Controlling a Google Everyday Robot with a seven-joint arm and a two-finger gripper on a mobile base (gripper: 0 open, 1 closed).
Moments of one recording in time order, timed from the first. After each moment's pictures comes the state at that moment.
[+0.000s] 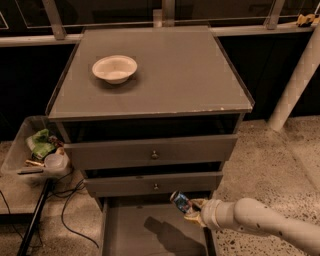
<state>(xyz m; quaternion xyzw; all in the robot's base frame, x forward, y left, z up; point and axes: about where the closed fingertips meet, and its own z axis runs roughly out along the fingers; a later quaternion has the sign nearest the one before) 0.475 -0.133 0.425 -0.47 0.79 0.18 0.34</state>
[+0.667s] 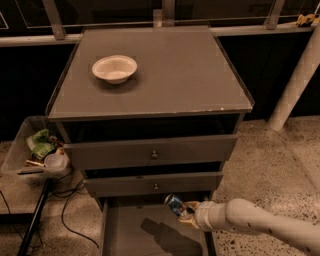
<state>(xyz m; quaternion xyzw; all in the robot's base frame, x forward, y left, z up) 0.473 -0.115 0.407 -0.48 0.79 0.18 0.33</state>
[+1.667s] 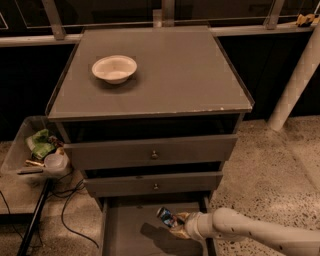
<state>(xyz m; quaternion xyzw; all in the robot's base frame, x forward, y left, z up) 0.466 -0.081 0.312 -0.50 0.78 0.22 0.31</state>
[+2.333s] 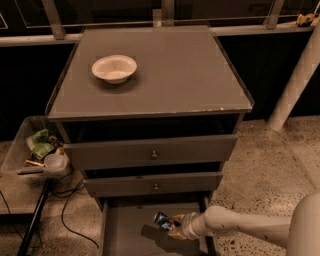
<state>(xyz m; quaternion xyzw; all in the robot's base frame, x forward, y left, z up) 0.471 -0.076 0.270 -0.55 0.76 0.20 0.28</state>
